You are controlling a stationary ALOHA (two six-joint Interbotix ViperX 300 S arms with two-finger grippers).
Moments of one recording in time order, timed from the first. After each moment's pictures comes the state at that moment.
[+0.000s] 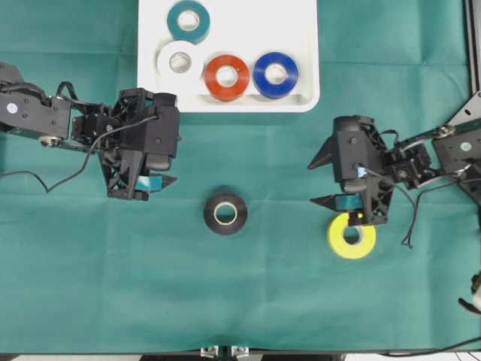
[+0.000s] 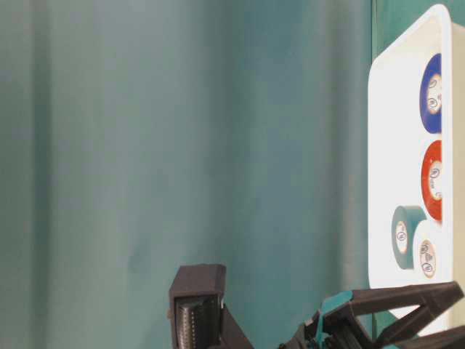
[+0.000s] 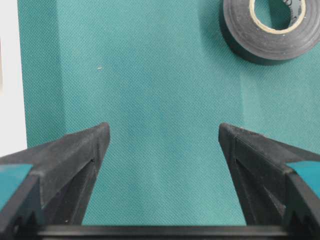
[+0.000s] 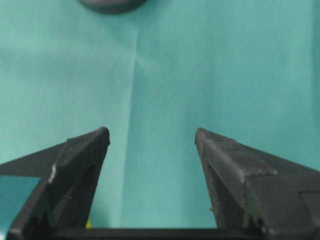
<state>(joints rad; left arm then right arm) -0.05 -0.05 0.76 -0.03 0.17 0.06 0.21 -0.25 0.99 -0.42 0.09 0.75</state>
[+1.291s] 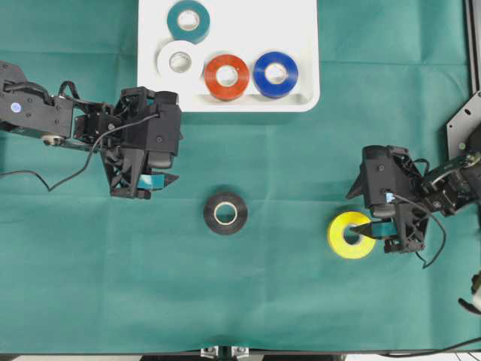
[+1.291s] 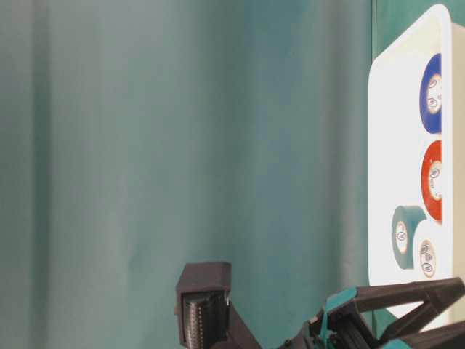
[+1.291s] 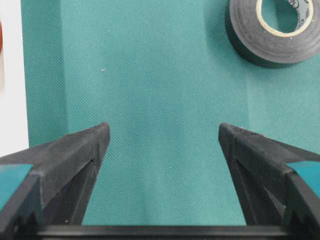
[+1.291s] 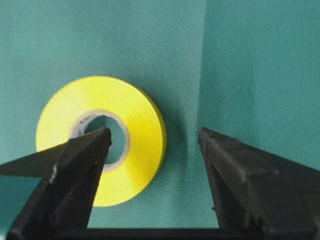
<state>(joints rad) -0.04 -0.04 0.76 -0.03 0.15 0.06 0.41 -0.27 1.11 -0.41 0.12 0.97</state>
